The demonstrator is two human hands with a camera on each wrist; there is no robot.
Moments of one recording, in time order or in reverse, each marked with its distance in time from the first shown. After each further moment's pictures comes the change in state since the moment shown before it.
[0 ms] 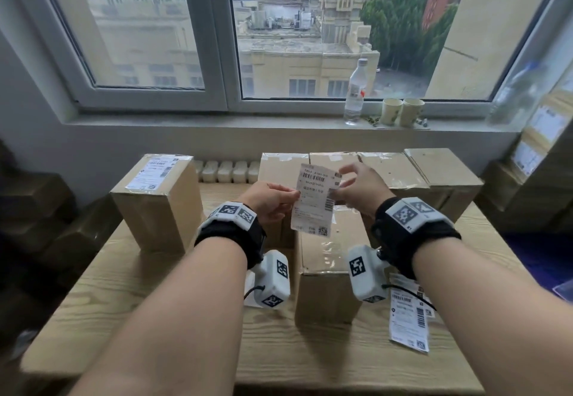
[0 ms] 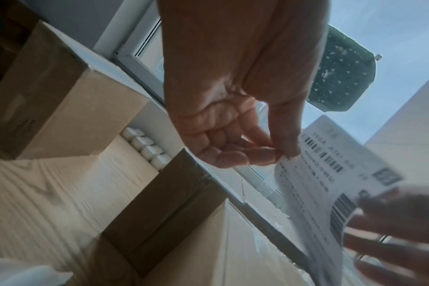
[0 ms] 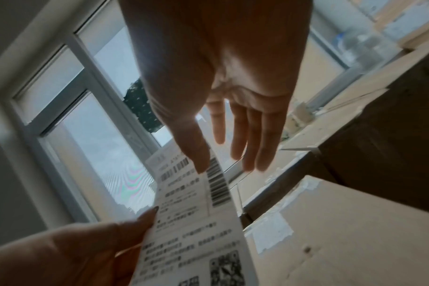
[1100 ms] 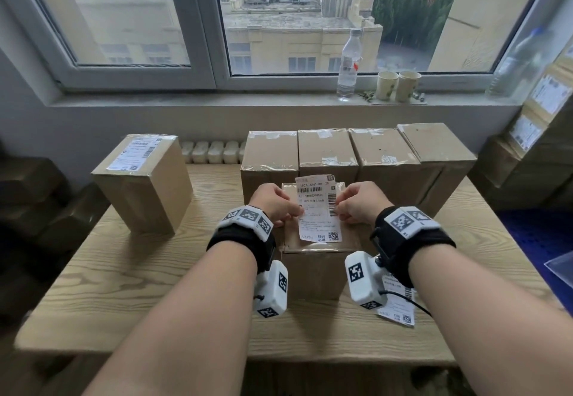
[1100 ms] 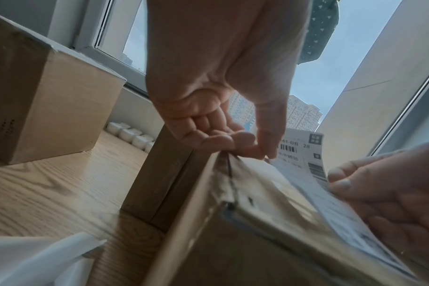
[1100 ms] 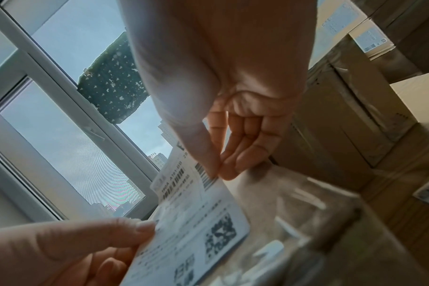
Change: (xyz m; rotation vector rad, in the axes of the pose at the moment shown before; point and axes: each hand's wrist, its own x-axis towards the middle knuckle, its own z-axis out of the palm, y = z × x) left_hand 0.008 -0.036 0.051 0.279 0.146 -0.055; right_hand -0.006 0.068 0.002 0.038 -0.048 0.234
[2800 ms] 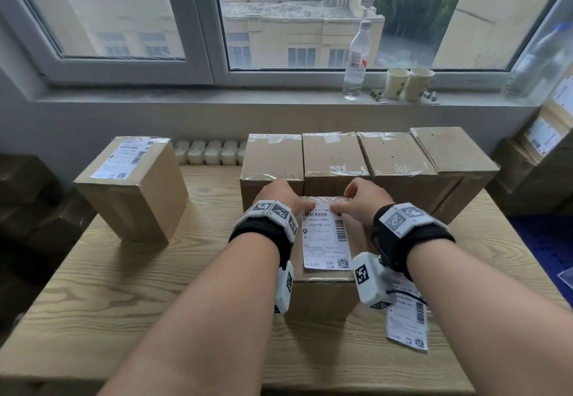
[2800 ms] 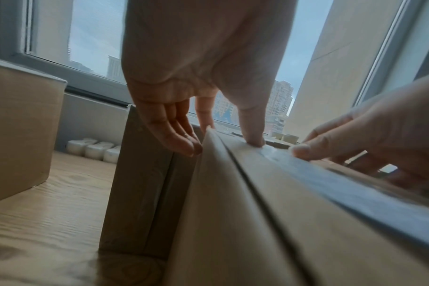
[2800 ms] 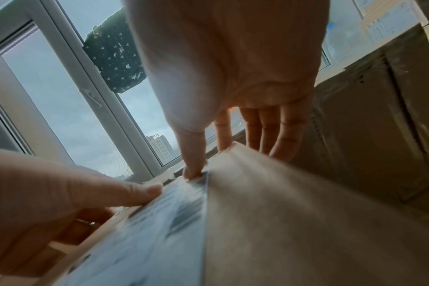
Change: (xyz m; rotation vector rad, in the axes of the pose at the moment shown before) left_hand 0.059 0.019 0.006 0.505 0.135 0.018; right_hand 0.061 -0.010 0.004 -0.517 0.056 -0.086
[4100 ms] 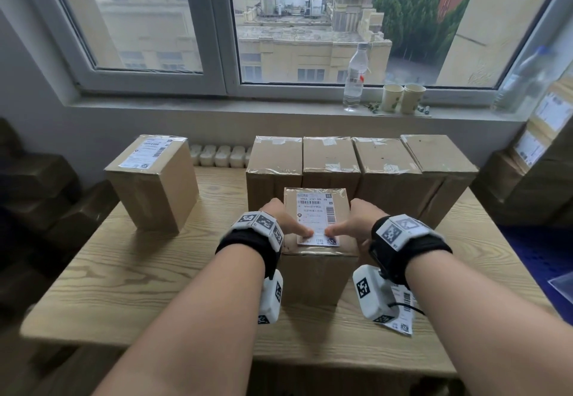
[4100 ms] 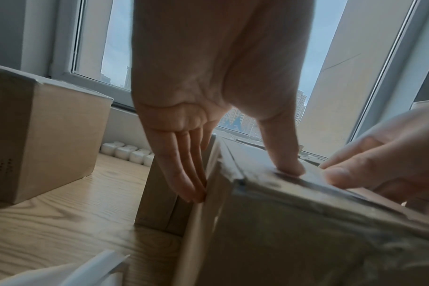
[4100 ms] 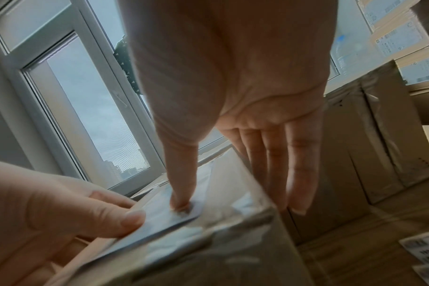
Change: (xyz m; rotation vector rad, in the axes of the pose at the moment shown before) left_hand -0.068 -0.023 0.005 -0.101 -0.219 -0.068; right_hand -0.075 0.008 -0.002 -0.021 -0.208 -0.011
